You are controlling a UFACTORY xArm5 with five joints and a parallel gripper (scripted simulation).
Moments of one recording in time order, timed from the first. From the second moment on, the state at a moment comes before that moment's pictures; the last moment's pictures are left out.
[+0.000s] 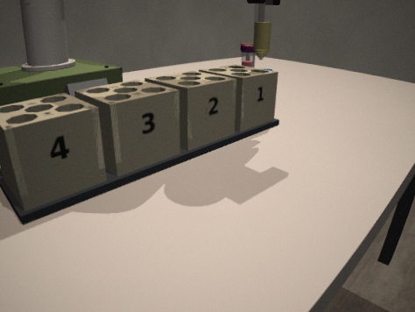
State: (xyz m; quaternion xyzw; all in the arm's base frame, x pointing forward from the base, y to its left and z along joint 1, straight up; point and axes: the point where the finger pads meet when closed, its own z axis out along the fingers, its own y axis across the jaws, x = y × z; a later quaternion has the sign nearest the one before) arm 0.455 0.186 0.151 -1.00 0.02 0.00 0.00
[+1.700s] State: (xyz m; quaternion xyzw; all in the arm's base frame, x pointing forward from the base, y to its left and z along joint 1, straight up) arm 0.455 0.186 0.176 -1.00 0.02 0.00 0.00
